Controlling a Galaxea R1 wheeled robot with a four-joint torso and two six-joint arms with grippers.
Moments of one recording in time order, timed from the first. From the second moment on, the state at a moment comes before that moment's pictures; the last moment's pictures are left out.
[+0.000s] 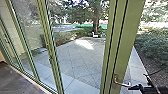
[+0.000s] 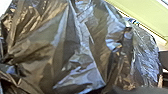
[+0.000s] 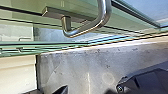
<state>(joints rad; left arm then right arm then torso) 1.57 2.95 -2.58 0.00 -0.14 0.07 -0.47 1.82 -1.07 0.13 -0.39 1.02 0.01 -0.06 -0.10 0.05</state>
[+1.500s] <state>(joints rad) 1.57 2.95 -2.58 0.00 -0.14 0.07 -0.46 2.03 -1.36 0.13 -0.34 1.29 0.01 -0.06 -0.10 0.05</state>
